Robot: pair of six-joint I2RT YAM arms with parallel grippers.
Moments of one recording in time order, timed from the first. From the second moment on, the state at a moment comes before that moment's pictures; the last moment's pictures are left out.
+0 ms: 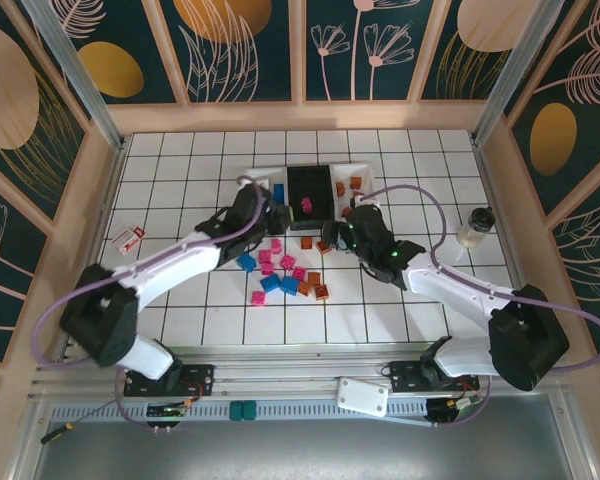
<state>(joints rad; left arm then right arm) -0.66 1.57 1.05 -0.14 -0.09 -0.65 0.70 1.29 0.76 -0.14 0.22 0.60</state>
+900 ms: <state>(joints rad) -0.67 1.86 1.47 -0.24 -0.10 -0.56 0.78 1.31 0.59 -0.11 0.04 0.61</state>
